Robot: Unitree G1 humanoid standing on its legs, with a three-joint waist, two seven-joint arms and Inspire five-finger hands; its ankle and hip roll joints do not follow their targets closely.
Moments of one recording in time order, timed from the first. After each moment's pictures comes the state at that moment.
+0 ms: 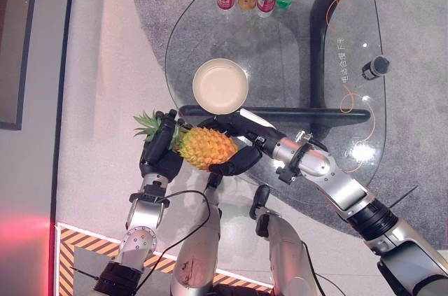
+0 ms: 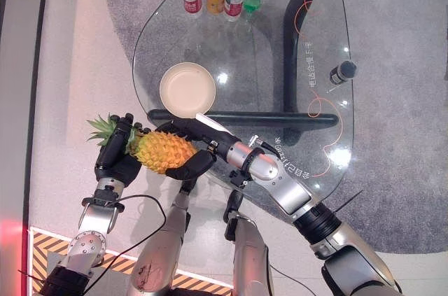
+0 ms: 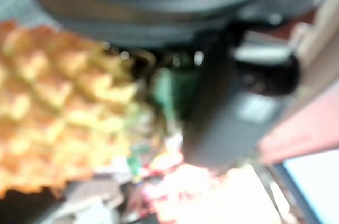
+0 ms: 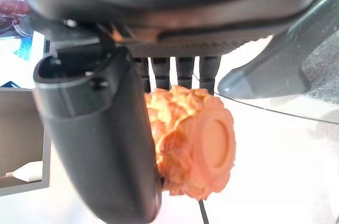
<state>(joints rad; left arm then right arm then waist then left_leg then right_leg) -0.08 0.40 -0.22 0.02 -1.49 -0.26 -0.12 -0.59 -0.55 0.57 0.01 0.20 0.04 0.27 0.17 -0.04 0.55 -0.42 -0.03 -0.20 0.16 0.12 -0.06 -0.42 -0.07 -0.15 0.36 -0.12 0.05</state>
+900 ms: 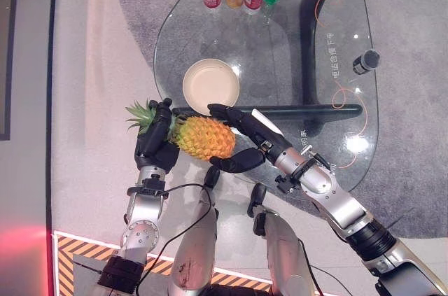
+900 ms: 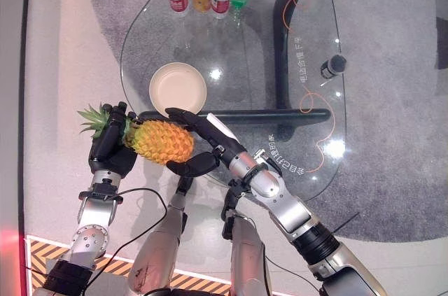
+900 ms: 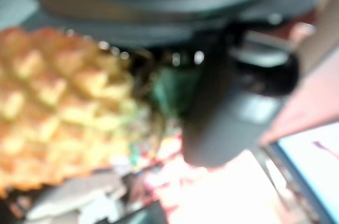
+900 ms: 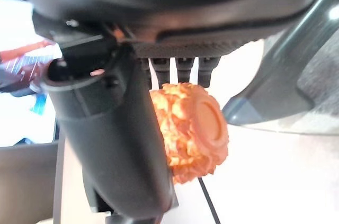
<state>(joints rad) -0.13 0.37 -0.19 0.02 -1.40 -0.31 -0.12 -0.41 -0.51 0.49 -0.07 0.19 -0.03 0.11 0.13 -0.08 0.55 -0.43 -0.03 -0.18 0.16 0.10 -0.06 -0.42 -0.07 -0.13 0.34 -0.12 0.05</state>
